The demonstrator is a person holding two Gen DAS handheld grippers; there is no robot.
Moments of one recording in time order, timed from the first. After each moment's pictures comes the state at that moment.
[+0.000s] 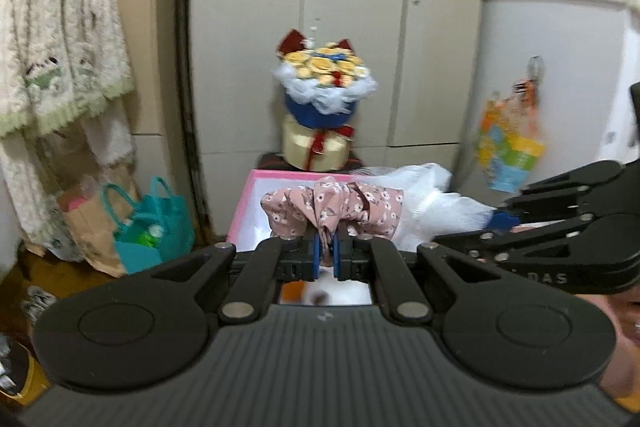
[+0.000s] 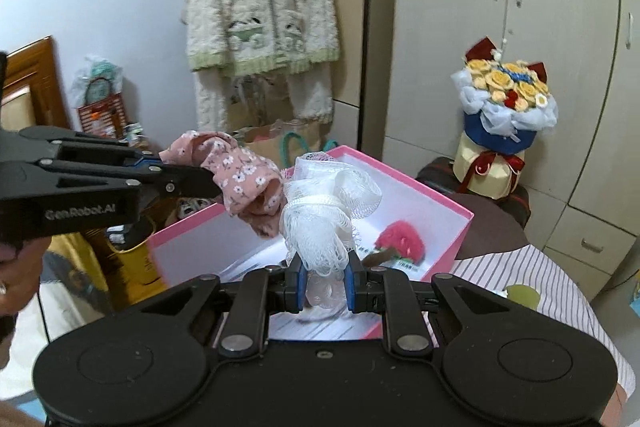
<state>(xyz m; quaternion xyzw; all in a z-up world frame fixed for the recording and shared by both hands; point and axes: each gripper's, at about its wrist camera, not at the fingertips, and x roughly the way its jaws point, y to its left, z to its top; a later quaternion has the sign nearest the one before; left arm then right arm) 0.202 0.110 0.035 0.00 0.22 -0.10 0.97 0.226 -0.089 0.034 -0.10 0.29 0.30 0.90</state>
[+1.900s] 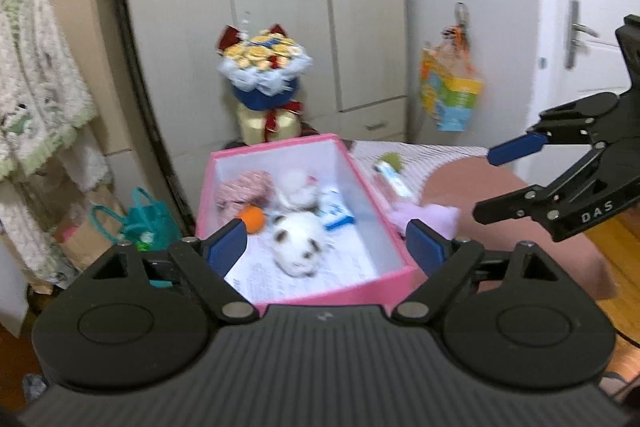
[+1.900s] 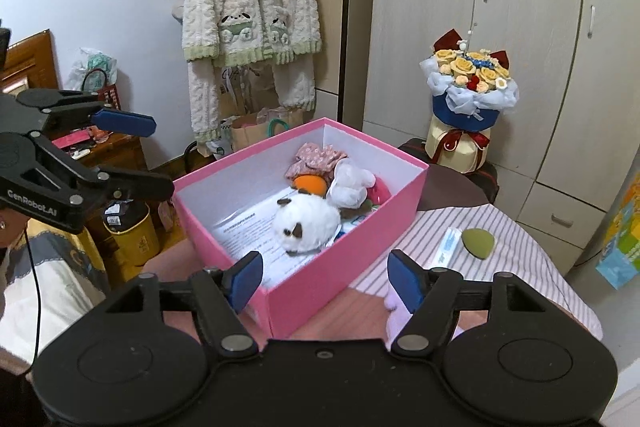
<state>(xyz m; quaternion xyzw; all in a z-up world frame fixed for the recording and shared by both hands) 0.100 0.087 0.064 0.09 0.25 -0.19 0.94 0.134 -0.150 0.049 -0.11 0.29 0.27 0.91</state>
